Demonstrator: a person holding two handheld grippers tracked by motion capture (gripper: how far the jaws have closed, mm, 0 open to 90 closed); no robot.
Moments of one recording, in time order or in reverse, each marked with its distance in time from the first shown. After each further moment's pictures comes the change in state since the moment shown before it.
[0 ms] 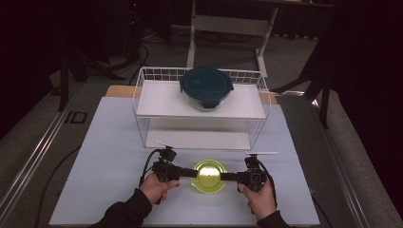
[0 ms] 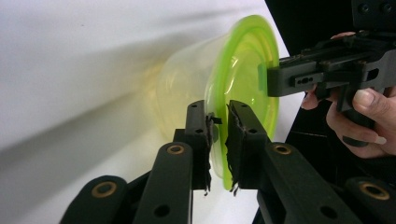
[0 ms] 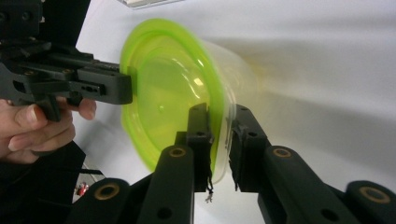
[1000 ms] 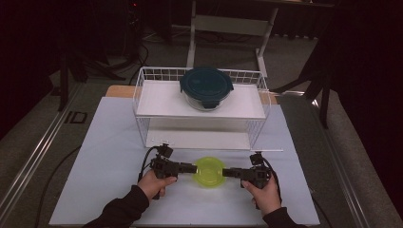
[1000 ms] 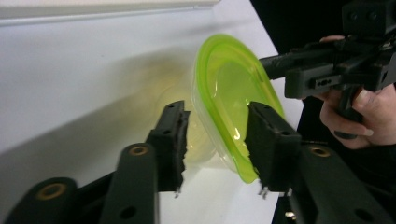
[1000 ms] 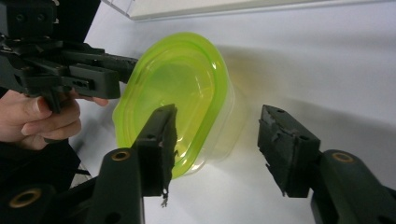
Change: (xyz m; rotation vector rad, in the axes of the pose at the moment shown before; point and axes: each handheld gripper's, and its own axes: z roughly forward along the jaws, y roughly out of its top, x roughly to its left) left arm 0.019 0.006 0.000 -0.054 -0.038 0.037; right arm -0.018 0.008 -0.005 -0.040 0.028 -0.058
